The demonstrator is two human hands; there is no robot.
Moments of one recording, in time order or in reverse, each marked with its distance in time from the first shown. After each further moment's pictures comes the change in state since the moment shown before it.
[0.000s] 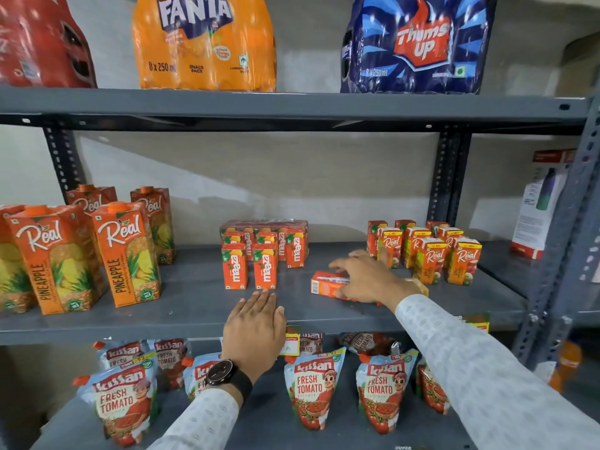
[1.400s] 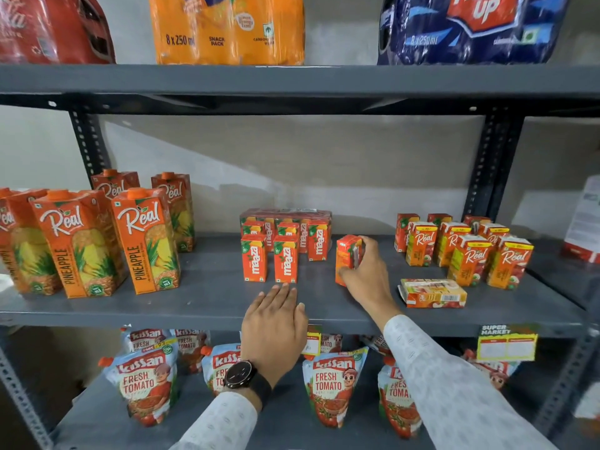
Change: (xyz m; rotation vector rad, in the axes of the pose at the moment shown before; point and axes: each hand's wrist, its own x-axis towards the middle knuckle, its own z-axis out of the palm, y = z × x) left_hand 0.001 0.003 0.002 -0.003 0.036 -0.021; right_hand 0.031 -0.046 0.053 0.903 0.480 0.227
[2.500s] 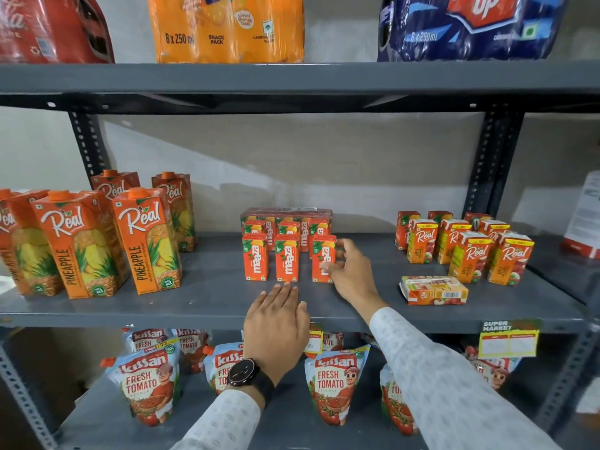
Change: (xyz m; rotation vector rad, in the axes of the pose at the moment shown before) left_hand -0.001 0.000 0.000 0.002 -0.017 -0.007; right_hand 0.001 -0.008 0.026 0.135 -0.140 -0.021
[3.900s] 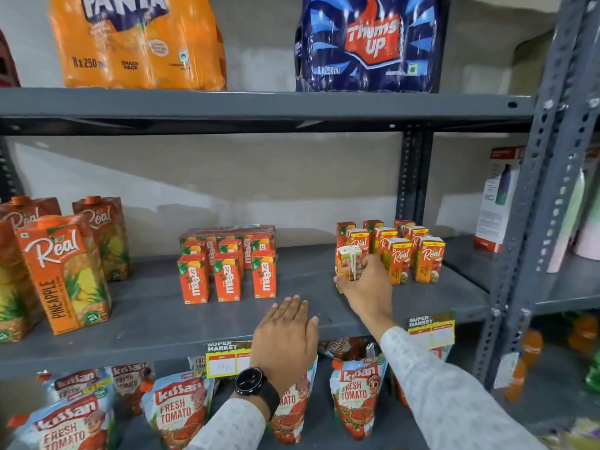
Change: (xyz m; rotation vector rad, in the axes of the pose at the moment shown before) left_hand 0.011 0.101 0.019 -0.060 -0.056 0.259; right_hand -0.023 0.050 -0.123 -0.282 0.405 0.052
